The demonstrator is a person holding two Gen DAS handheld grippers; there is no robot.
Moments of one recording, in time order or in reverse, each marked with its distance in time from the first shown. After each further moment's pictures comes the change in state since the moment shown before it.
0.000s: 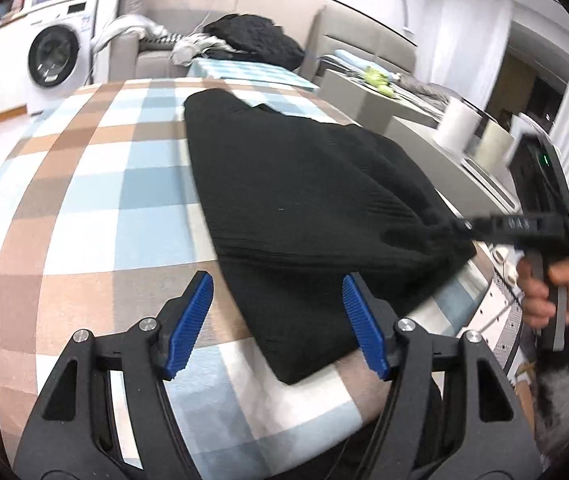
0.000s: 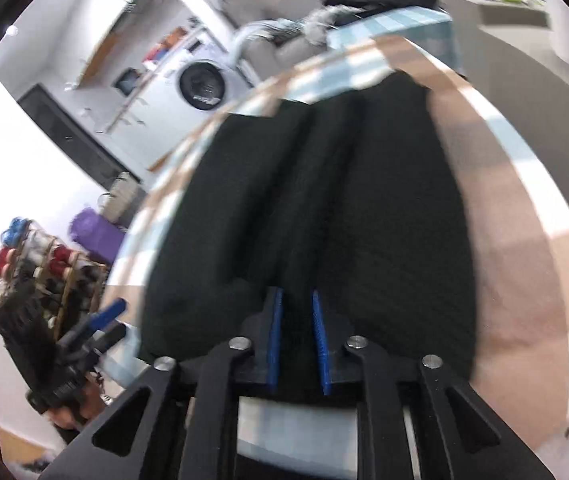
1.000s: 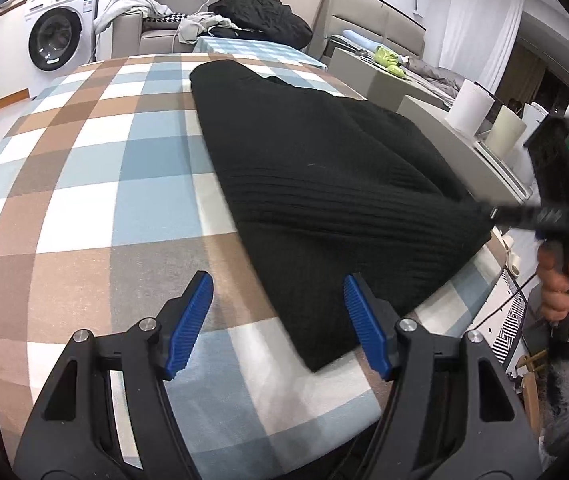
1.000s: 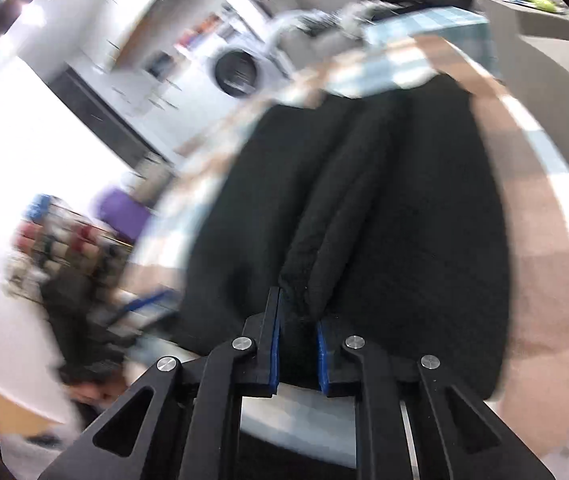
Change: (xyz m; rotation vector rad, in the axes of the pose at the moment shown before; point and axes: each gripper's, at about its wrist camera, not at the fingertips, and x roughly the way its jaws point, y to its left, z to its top) left arm 0.017 0.005 -0.005 0.003 0.077 0.021; right arm 0.005 0.020 -0.006 -0.101 0.061 0.041
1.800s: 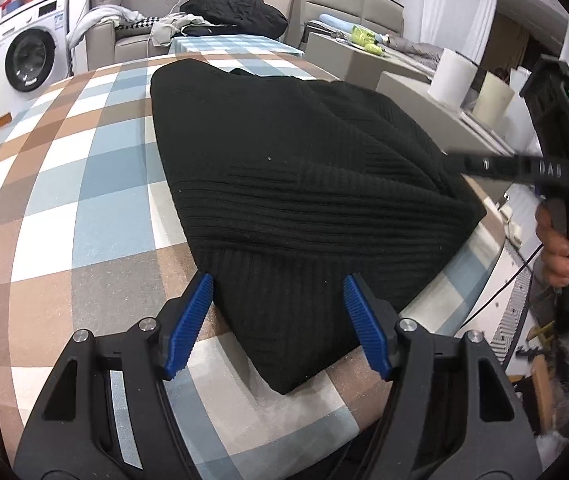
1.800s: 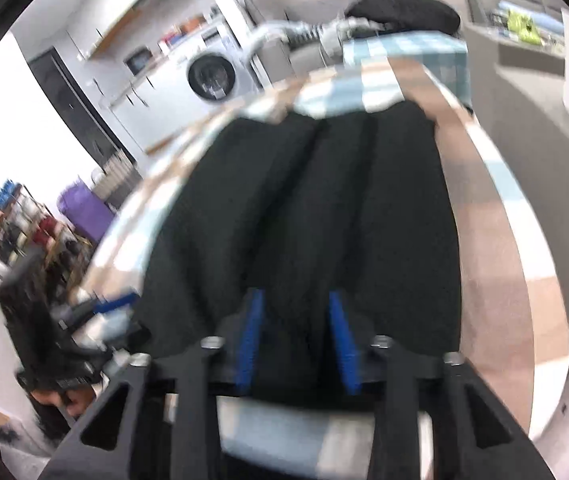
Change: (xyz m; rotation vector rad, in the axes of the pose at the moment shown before) left arm 0.015 -0.031 0.005 0.102 0.037 -0.022; right arm -0.022 0.004 0.011 -0.068 -0.115 -0.077
